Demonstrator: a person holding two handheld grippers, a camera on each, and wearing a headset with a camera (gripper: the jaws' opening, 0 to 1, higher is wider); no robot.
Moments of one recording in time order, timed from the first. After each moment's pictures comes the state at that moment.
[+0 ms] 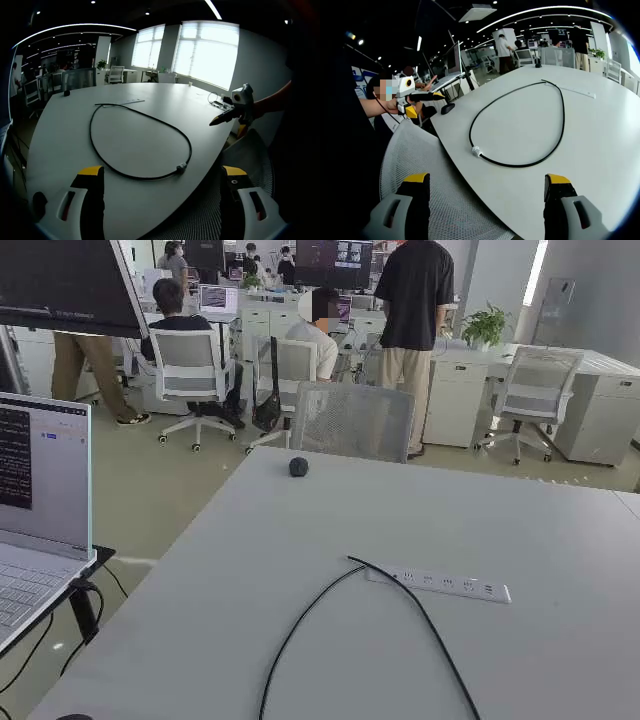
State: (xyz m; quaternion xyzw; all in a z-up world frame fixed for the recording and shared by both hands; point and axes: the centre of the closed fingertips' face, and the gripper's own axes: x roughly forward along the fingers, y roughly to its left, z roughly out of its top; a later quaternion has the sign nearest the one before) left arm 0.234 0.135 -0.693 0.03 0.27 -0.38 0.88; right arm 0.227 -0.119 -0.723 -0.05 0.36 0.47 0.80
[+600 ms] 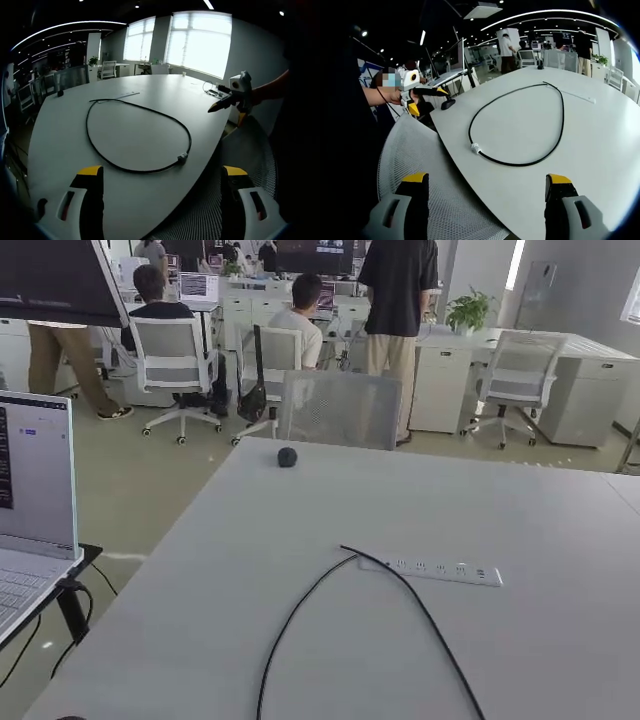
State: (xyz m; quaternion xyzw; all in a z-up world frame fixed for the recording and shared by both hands) left arm 0.229 0.137 -0.693 0.04 0.28 -0.38 0.88; right arm 0.227 -0.120 -0.722 -0.05 0.35 0.47 0.81
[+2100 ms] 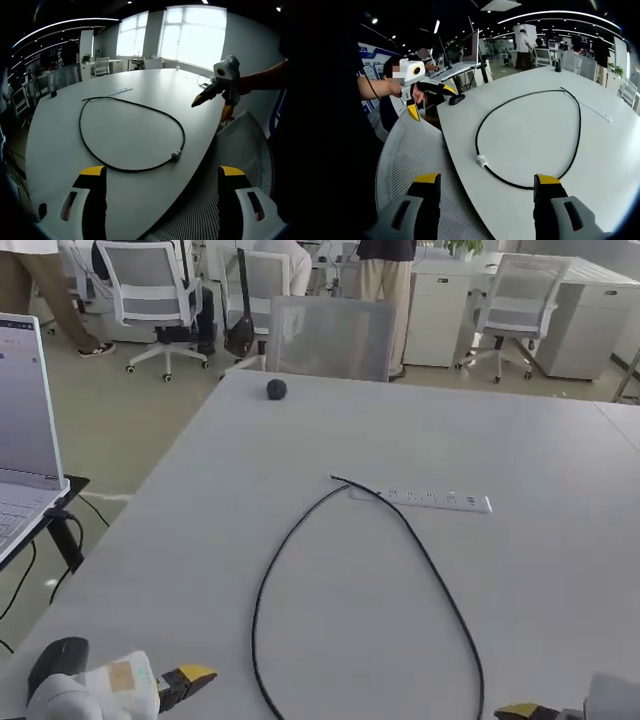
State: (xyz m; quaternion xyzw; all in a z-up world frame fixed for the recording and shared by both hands) left arm 0.224 0.127 -0.697 0.06 0.30 -0.40 0.86; right arm 0.249 -0.069 -0.716 -0.10 0.36 0.52 0.77
